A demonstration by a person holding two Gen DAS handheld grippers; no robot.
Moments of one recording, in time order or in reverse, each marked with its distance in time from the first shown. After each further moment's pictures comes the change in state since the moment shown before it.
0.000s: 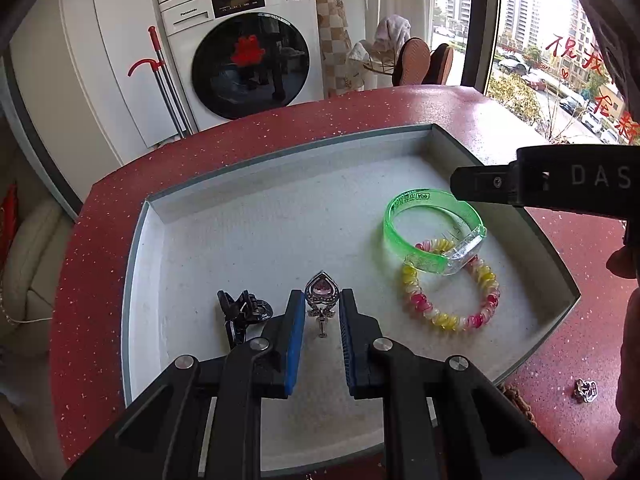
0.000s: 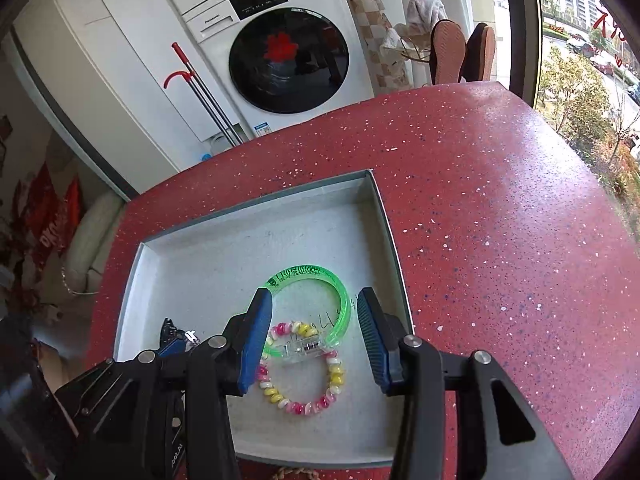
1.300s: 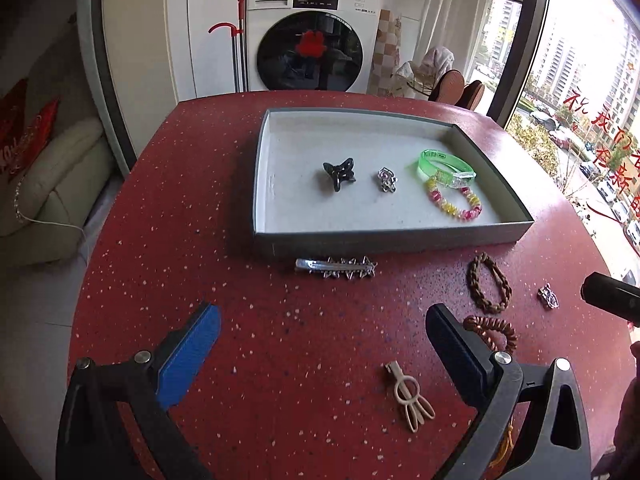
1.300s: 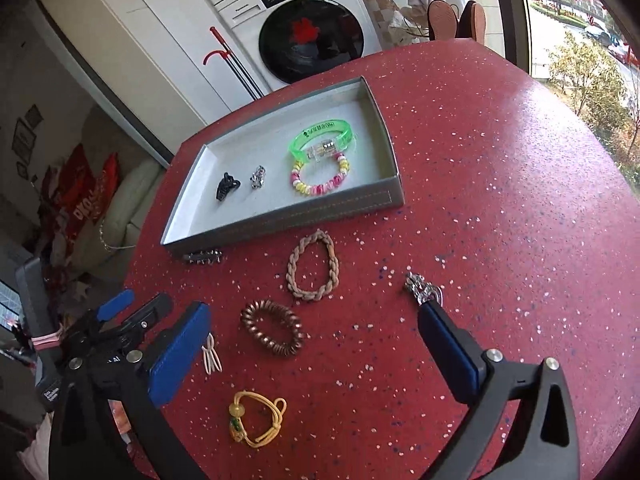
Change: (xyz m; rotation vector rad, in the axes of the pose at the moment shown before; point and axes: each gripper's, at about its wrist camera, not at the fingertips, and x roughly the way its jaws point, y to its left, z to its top) left arm -0.101 0.055 -0.113 -0.240 -0.009 -0.006; right arm -0.099 -0.010 -0.156 -0.012 0.056 0.091
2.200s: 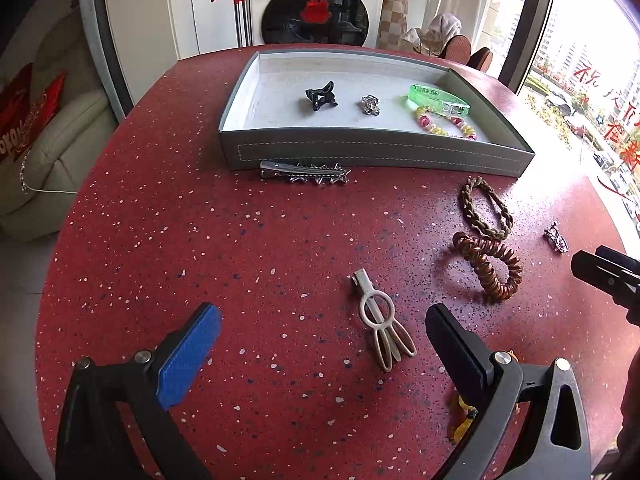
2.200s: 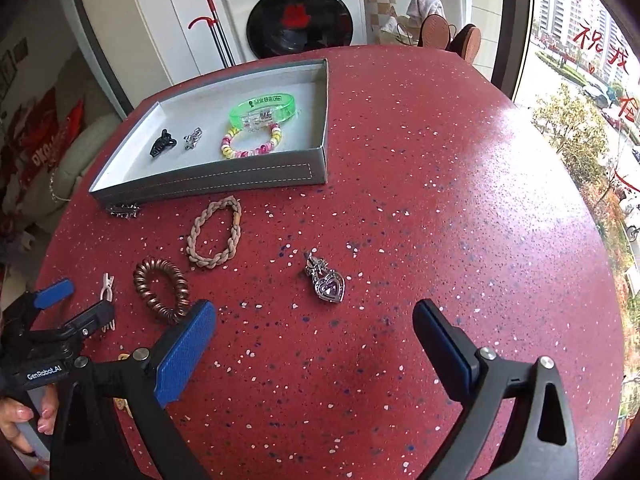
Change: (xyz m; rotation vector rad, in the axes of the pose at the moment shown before) left arm 0.020 -0.034 -0.052 -0.006 0.094 0.046; right arm 0.018 -0.033 -0.004 -0.175 0.024 -0.199
